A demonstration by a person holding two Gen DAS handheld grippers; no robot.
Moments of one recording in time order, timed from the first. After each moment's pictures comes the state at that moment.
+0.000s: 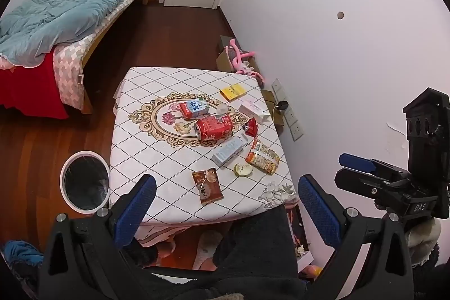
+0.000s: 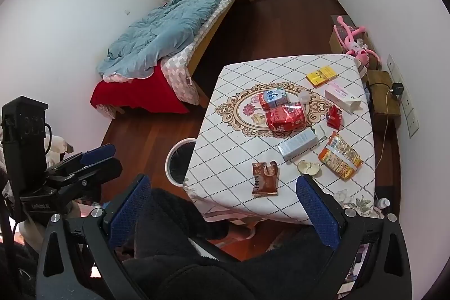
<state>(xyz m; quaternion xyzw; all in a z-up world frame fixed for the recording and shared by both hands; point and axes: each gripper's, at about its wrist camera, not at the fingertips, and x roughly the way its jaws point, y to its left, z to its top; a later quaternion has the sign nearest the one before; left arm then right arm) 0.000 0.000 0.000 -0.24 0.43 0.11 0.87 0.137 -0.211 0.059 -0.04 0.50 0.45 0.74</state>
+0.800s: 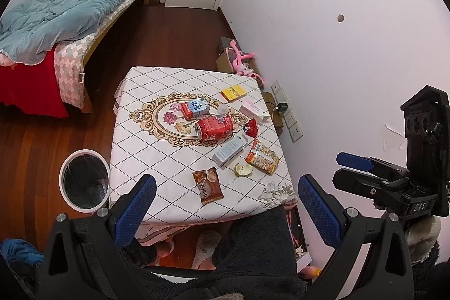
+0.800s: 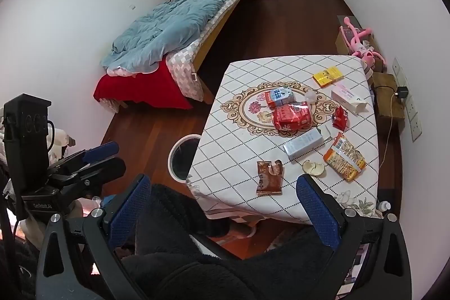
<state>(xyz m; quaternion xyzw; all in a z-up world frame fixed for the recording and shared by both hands) -0.002 -0.003 -0.002 -0.24 0.42 0.11 0.87 0.131 -0.203 0.060 -0.06 0.50 0.45 0.74</state>
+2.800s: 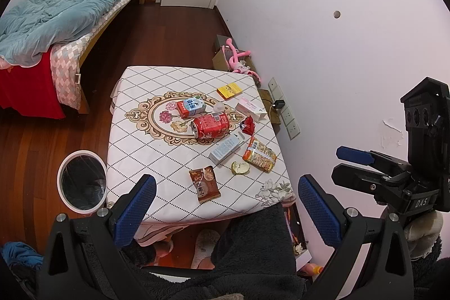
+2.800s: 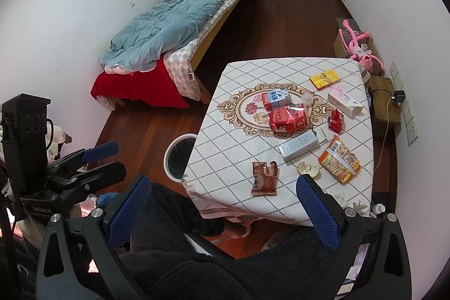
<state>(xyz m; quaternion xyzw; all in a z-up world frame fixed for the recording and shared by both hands) 0.004 -0.004 -0.001 -0.24 0.42 0.10 0.87 0.137 -0.205 0.070 -0.07 0.50 0.45 0.74</state>
